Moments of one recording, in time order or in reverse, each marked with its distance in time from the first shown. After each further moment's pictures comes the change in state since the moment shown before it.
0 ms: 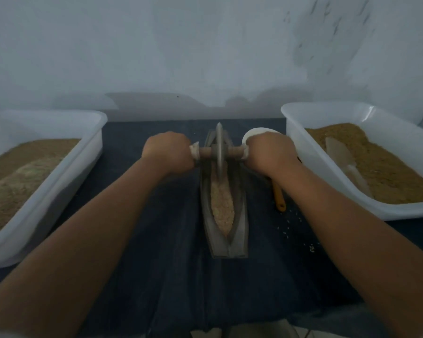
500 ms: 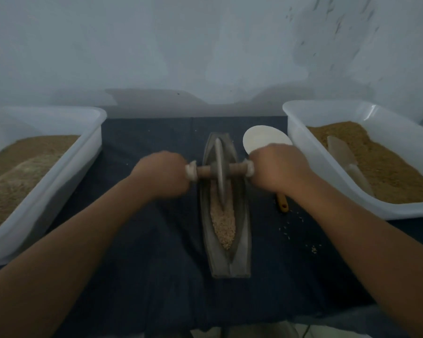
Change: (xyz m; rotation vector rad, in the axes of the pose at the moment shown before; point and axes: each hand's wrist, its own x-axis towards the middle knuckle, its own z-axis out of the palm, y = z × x) left_hand -0.046 -0.005 0.011 -0.053 -0.148 0.054; right_hand -0.047 -0.004 -0.013 0.004 -0.109 -0.094
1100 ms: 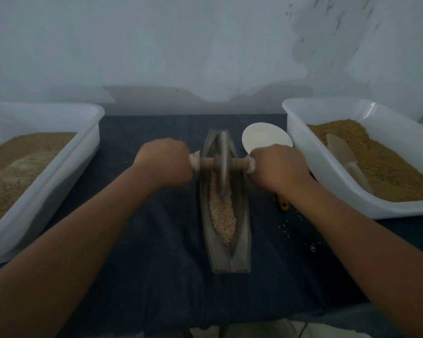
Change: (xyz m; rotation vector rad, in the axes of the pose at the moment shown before) left_hand 0.010 0.008 -0.012 0.085 0.115 -0.001; right_hand 0.000 0.003 0.014 0.030 0.089 0.066
